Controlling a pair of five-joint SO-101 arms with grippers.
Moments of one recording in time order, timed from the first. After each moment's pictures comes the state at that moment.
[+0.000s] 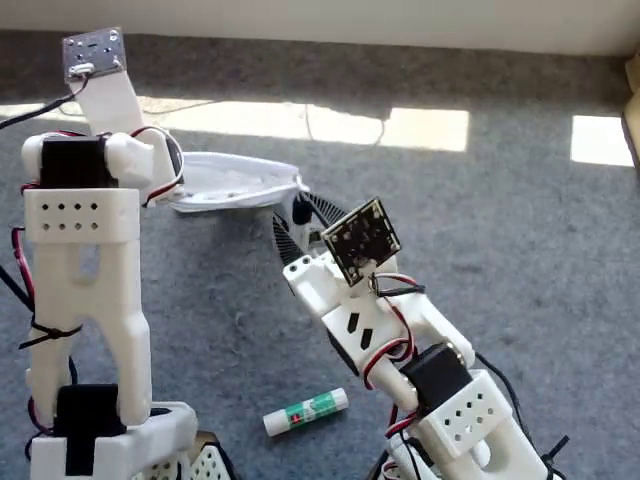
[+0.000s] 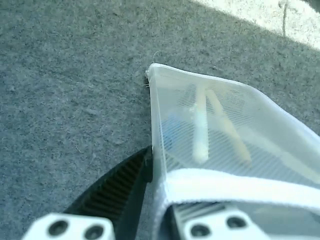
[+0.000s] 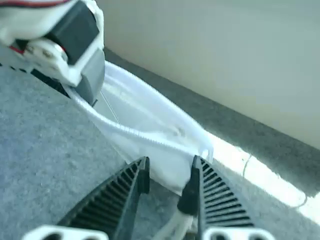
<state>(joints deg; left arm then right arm) -9.1 -13.0 -10.2 94.5 20.9 -37.3 -65.6 57.1 30.5 7.3</state>
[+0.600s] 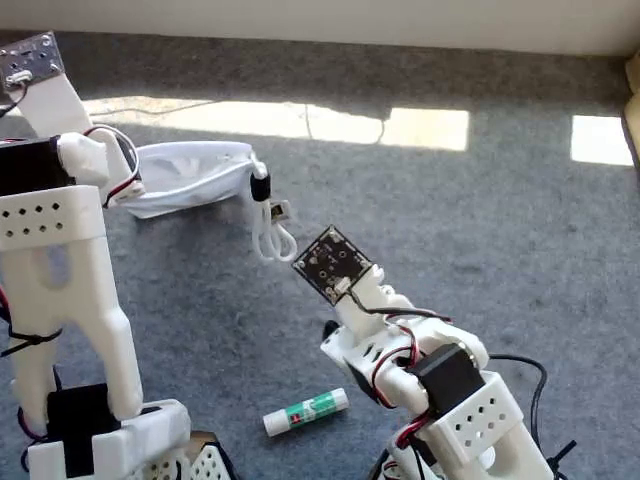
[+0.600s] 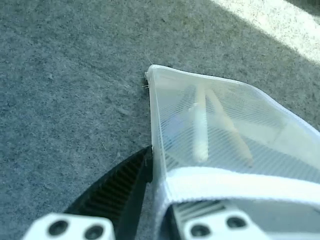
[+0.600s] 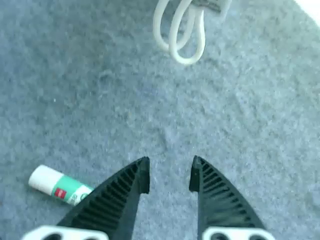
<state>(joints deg) -17.3 -13.0 -10.2 94.5 20.9 -36.7 -65.8 52.3 75.8 17.0</state>
